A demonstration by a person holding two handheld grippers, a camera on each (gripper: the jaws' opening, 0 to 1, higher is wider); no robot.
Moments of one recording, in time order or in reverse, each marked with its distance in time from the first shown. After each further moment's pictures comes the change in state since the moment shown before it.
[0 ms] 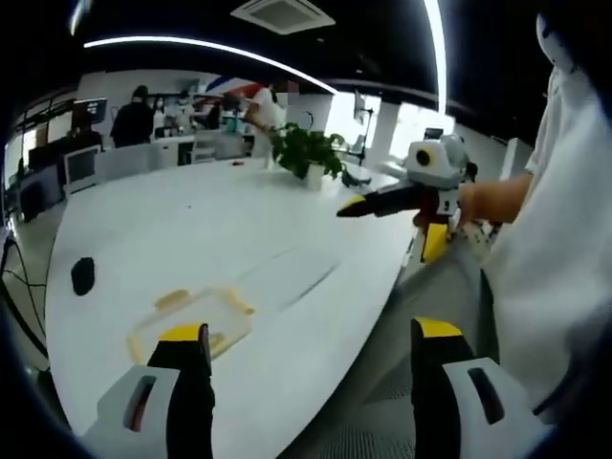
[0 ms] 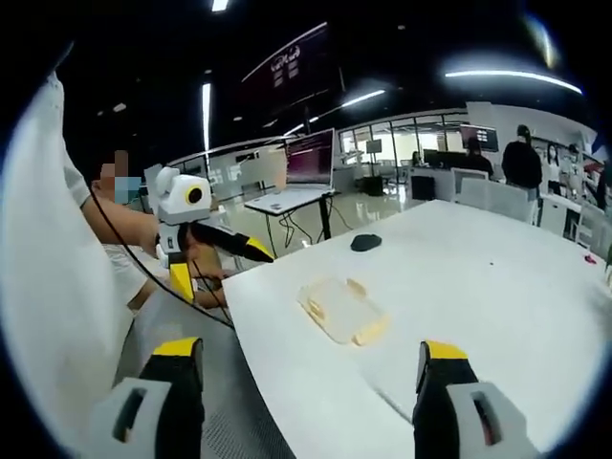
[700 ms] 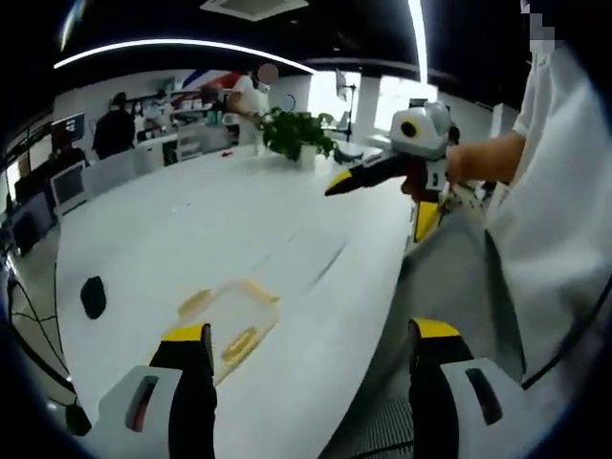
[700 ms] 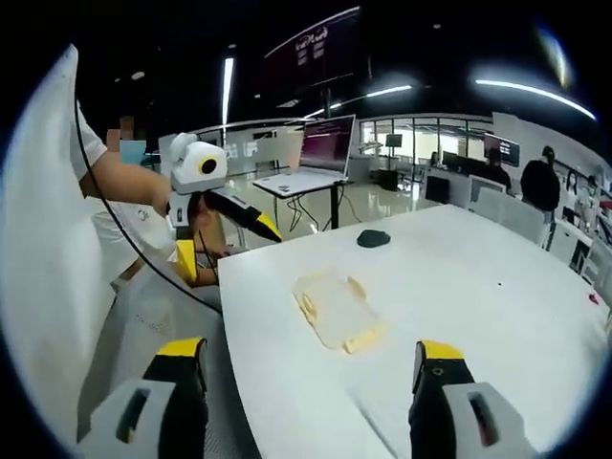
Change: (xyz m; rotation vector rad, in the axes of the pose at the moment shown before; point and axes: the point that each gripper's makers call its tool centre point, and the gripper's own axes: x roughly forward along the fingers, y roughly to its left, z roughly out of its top) left arm -0.005 0.036 -0.008 0.136 0.111 -0.025; right arm 0.029 -0.011 0.004 -0.131 0.087 0.030
